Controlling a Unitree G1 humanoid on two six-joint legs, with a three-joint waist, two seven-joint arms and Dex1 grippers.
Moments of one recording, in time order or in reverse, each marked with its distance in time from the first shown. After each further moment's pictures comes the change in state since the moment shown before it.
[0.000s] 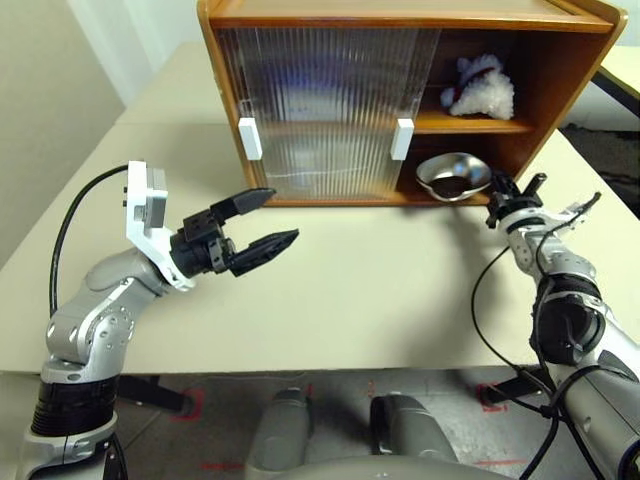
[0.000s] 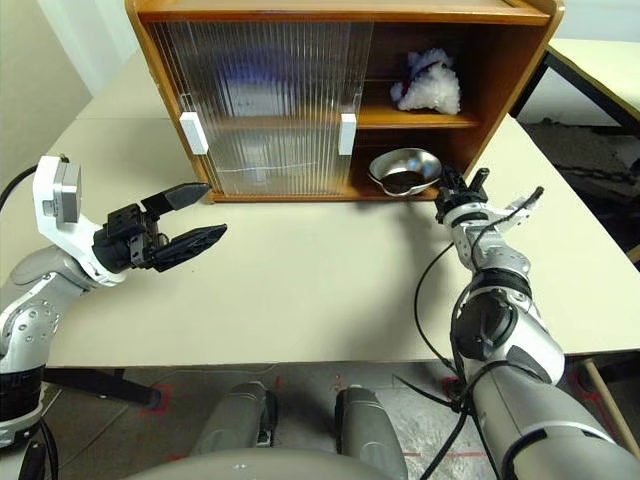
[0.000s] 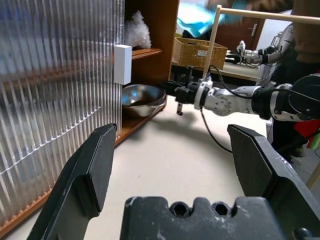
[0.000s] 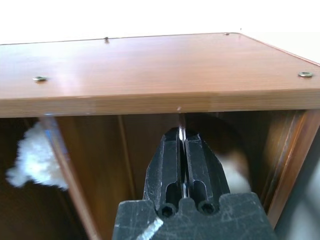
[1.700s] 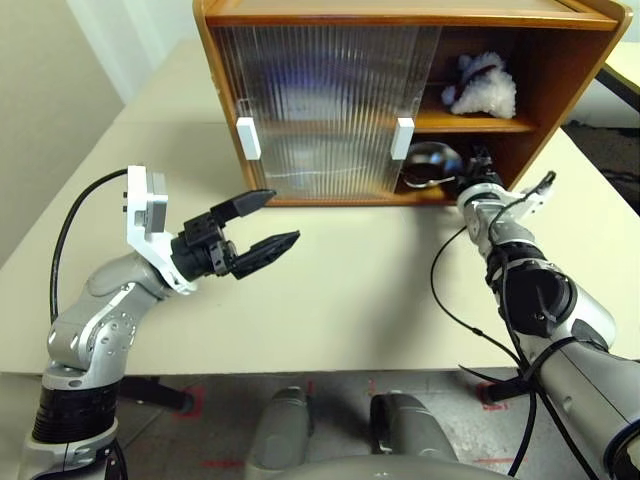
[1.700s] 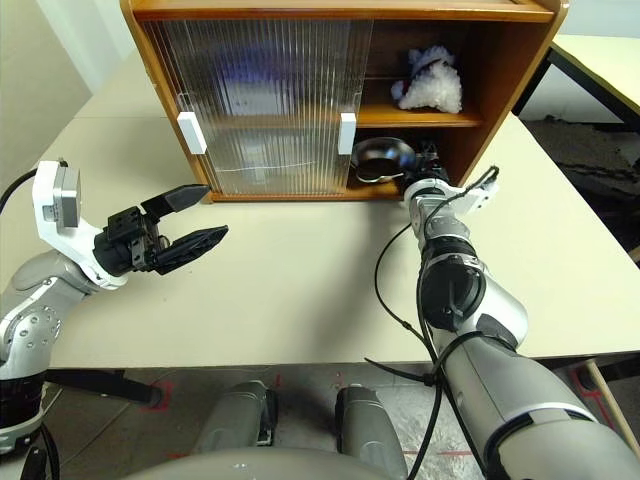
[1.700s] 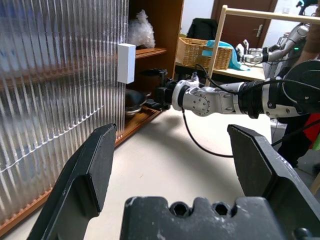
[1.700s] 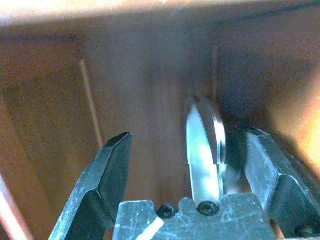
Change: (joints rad) left arm 0.026 -0.013 -0.002 -0.010 0.001 -0.018 0.021; right arm -0.167 0.105 0.036 0.139 -0.027 -0.263 -0.067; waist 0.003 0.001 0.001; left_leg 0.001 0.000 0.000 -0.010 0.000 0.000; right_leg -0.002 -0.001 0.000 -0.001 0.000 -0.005
